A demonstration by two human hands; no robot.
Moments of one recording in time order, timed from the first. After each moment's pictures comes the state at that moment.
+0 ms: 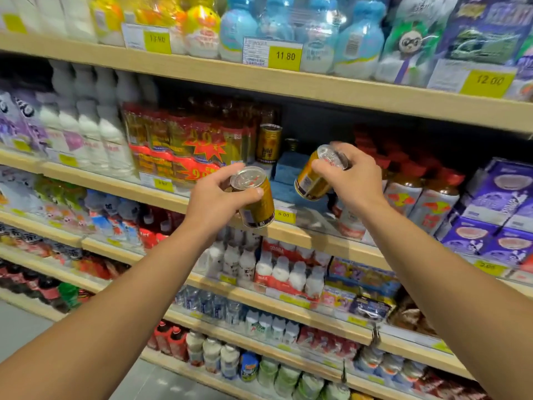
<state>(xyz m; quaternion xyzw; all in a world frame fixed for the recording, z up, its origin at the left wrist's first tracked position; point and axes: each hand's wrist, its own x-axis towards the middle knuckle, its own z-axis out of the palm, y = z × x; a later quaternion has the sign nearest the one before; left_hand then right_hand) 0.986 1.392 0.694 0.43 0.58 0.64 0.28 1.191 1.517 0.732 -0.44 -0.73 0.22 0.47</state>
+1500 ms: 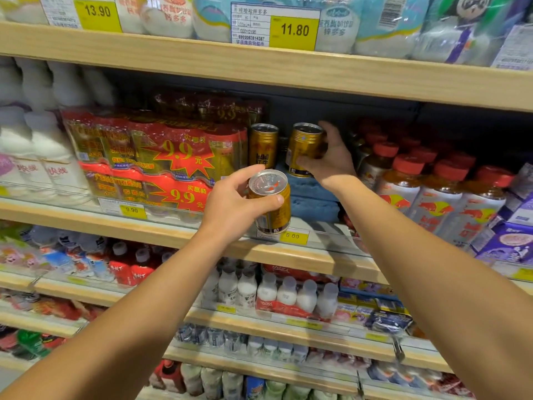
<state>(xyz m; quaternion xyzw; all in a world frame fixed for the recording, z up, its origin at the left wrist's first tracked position) 0.954 1.483 0.678 0.53 0.57 0.57 0.26 1.113 1.636 0.709 -0.47 -0.72 0.24 0.45</state>
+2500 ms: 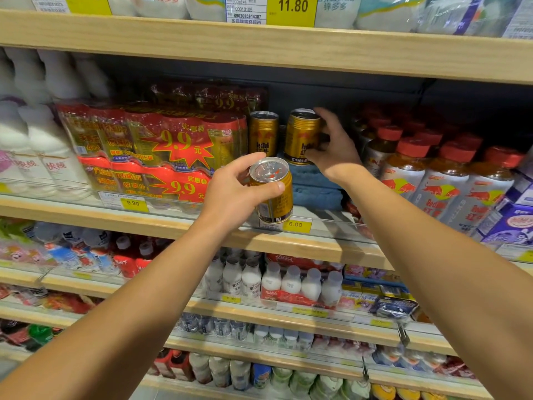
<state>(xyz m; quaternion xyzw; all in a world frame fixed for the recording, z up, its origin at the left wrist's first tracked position) 0.951 1.485 0.679 0.53 0.57 0.57 0.27 1.121 1.639 0.700 -0.44 -0.76 0.22 0.43</state>
